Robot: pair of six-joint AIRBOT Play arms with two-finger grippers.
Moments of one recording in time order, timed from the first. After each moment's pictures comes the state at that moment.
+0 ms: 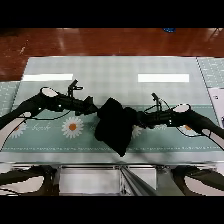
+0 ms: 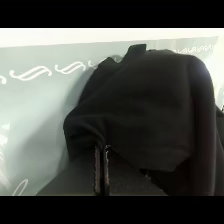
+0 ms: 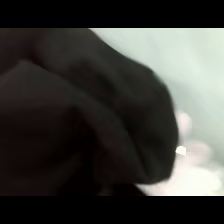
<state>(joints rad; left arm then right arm) -0.21 -1.44 0.82 0.49 -0.96 -1.27 0.19 -1.32 0.57 -0.37 0.92 1.11</state>
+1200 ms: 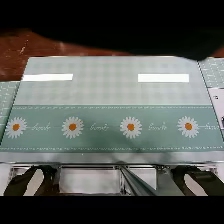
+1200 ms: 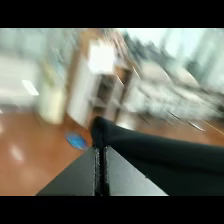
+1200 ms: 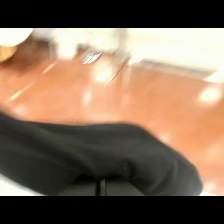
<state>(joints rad) 0.38 -0.76 1.71 0.56 -1.01 -1.32 0.02 -0.87 2.04 -1.22 1.35 1.45</state>
